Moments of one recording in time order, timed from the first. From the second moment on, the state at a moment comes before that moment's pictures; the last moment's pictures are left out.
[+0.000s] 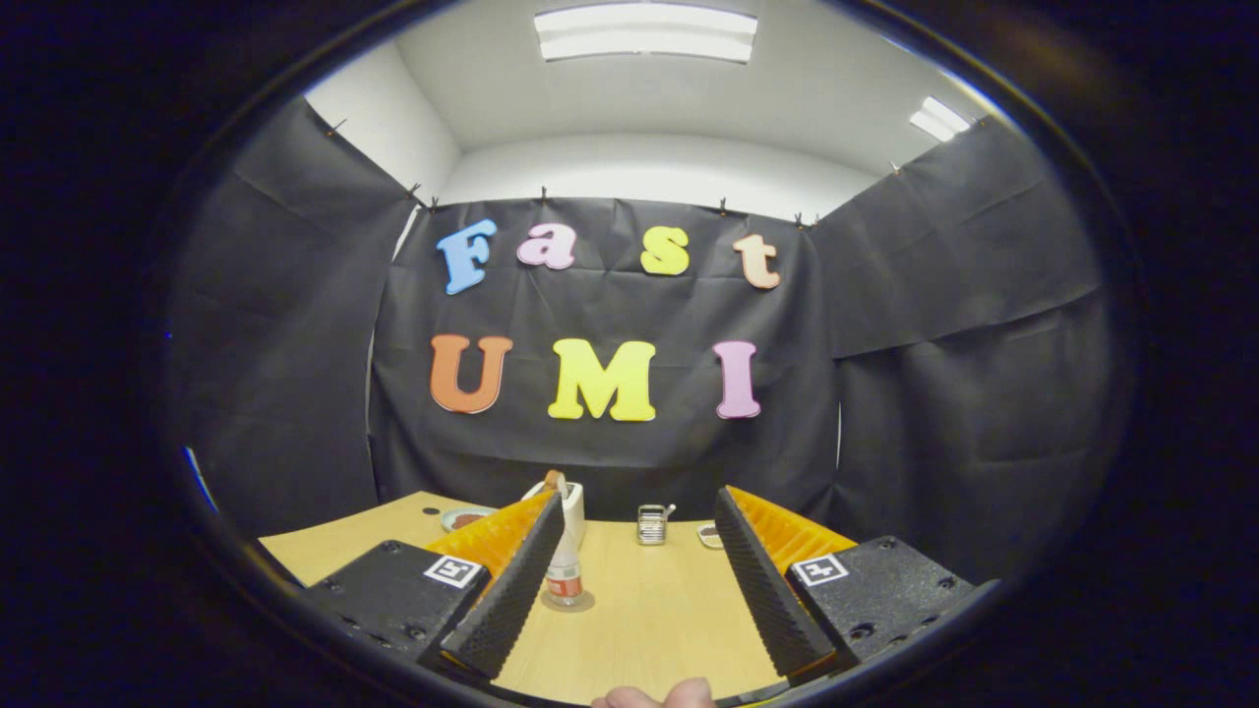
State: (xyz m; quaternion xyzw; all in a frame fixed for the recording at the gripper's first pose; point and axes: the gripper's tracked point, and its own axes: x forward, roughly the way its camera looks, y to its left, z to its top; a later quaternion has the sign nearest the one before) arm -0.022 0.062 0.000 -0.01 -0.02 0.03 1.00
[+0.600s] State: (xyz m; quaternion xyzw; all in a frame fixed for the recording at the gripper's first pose) arm -0.024 0.087 -0.017 -0.01 -0.01 0.04 1.00
